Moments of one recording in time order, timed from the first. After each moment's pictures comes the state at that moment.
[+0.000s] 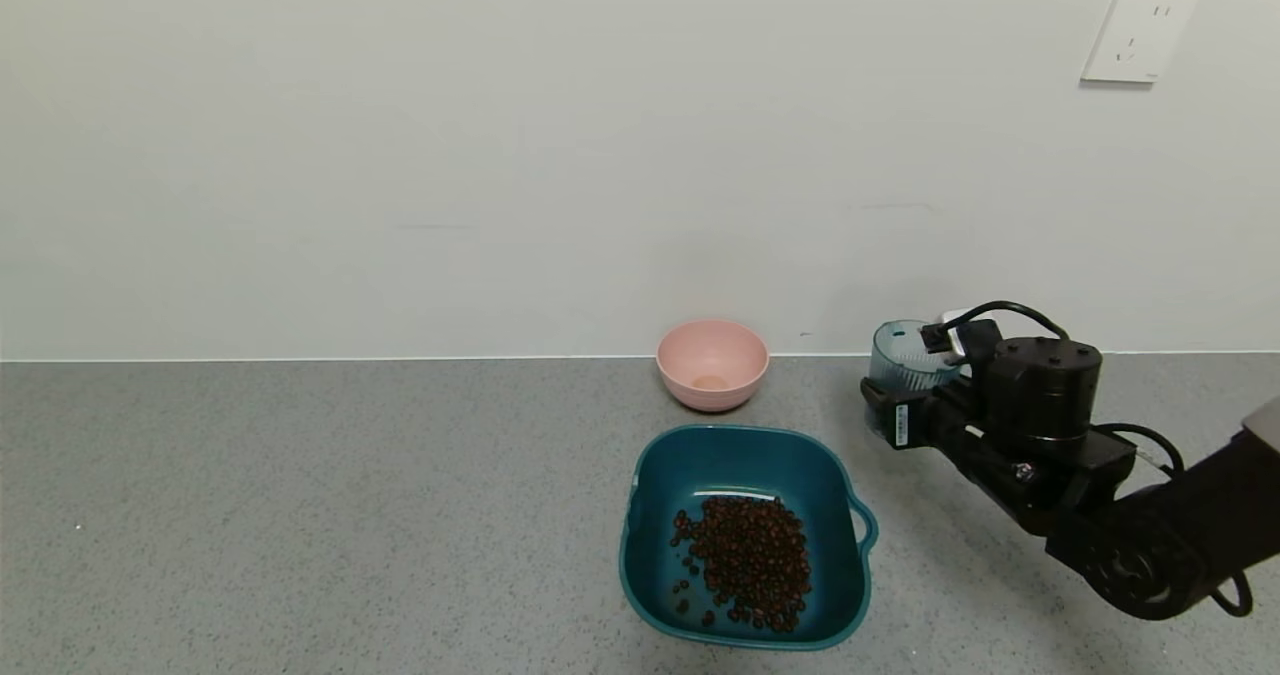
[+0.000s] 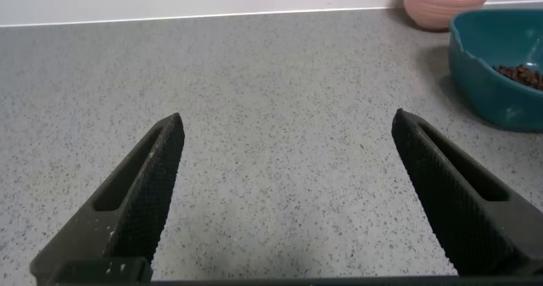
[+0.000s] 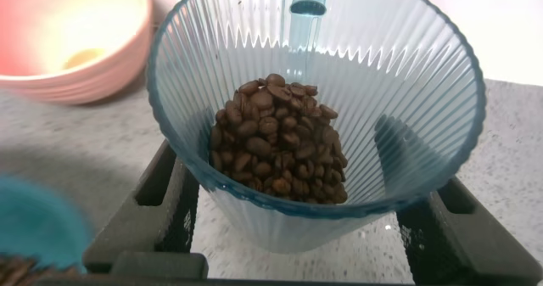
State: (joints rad) left arm 0.00 0.00 0.00 0.00 0.00 0.00; right arm 0.34 2.02 -0.74 -1.06 -0.28 -0.02
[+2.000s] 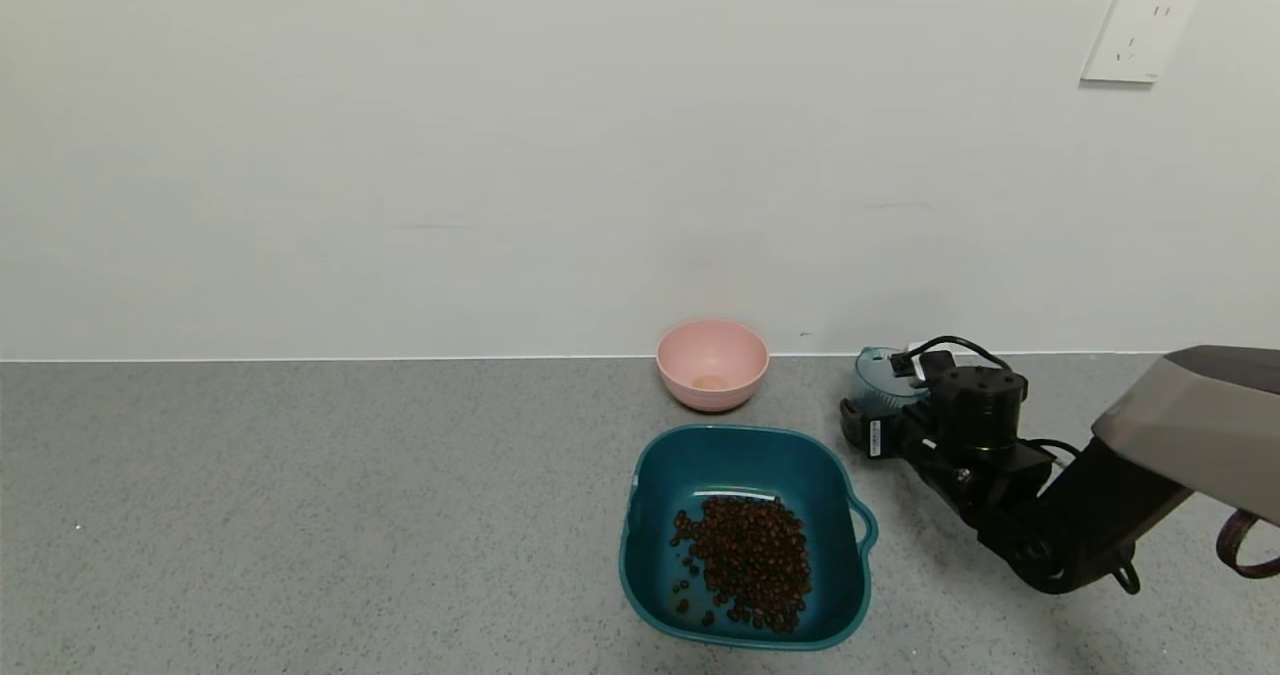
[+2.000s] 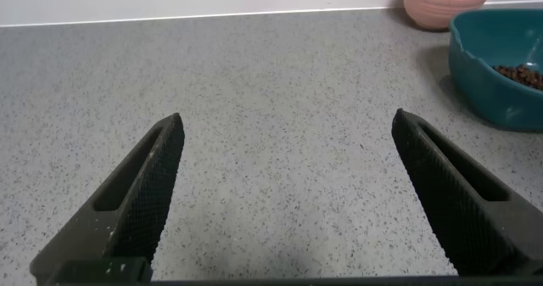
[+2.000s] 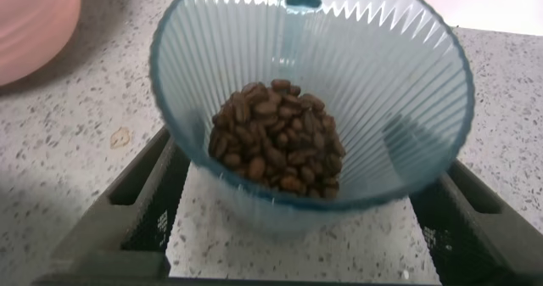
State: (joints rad) left arm 0.00 0.00 0.00 0.00 0.00 0.00; right arm 0.28 2.27 -0.87 -1.14 -0.25 0.00
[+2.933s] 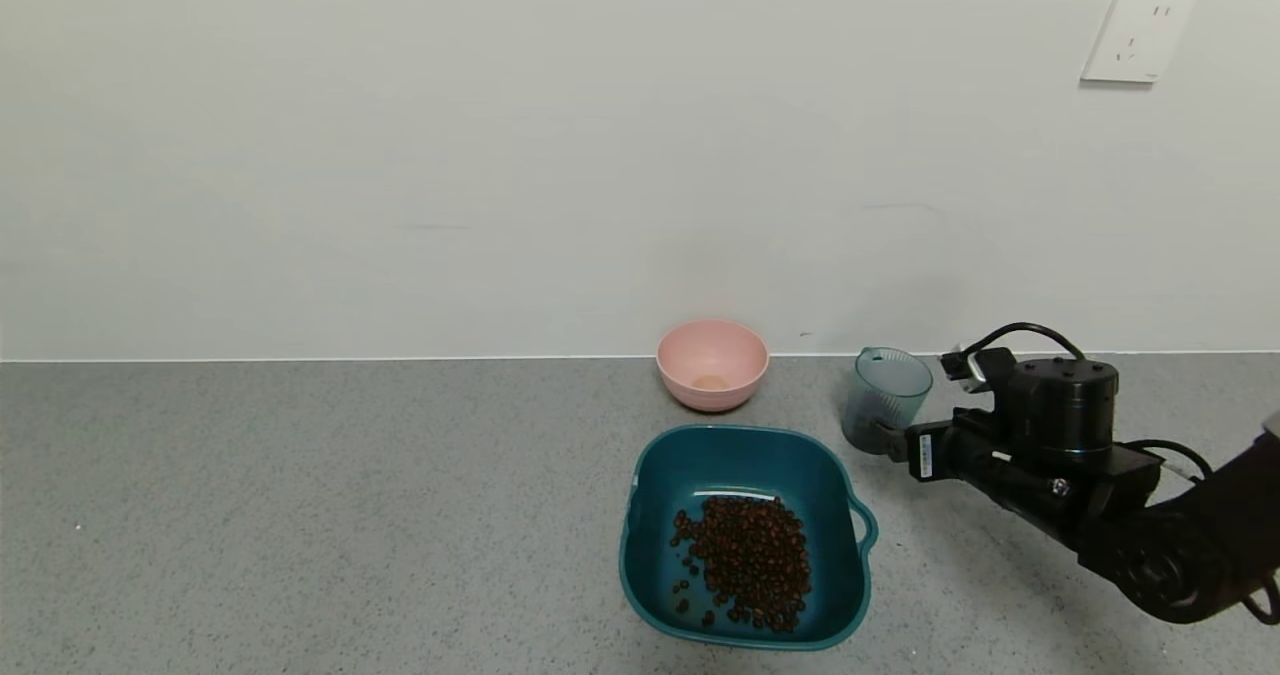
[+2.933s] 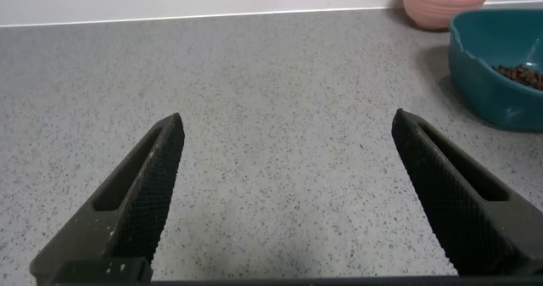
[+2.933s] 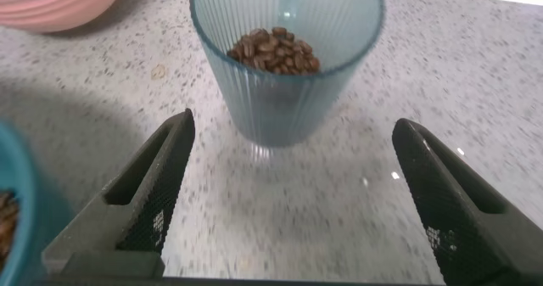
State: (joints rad) left arm 0.00 0.00 0.00 0.00 0.00 0.00; right arm 0.26 2.00 -0.68 -0.95 -0.14 0.02
